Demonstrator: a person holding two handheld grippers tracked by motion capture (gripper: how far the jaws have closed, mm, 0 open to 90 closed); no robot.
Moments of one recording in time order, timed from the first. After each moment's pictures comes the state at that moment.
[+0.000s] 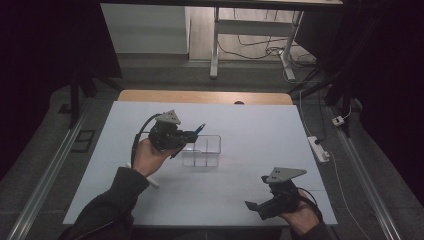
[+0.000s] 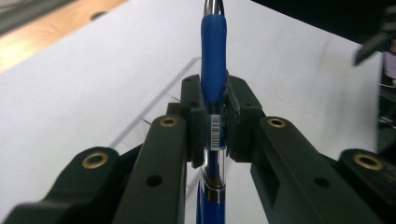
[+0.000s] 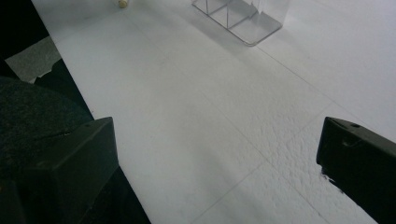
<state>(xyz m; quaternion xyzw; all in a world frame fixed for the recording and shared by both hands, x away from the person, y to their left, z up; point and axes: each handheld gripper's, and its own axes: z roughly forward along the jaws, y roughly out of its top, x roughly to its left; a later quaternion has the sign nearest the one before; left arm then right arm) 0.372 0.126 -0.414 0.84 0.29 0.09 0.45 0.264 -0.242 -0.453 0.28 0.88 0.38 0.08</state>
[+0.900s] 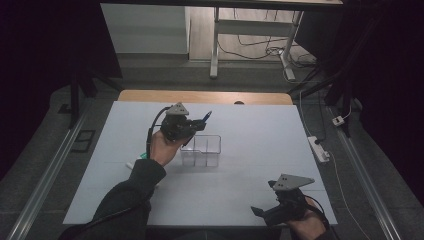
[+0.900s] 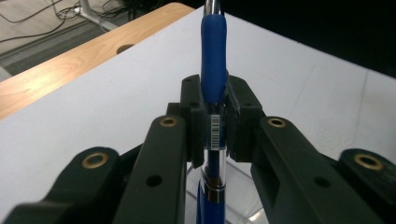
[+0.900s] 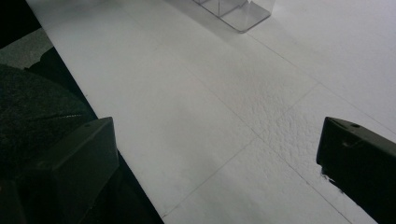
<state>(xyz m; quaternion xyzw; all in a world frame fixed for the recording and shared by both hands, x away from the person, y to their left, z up) 0.407 0.106 -0.434 0.81 0.30 0.12 0.49 0.247 -0.255 -0.455 0.28 0.87 0.38 0.11</state>
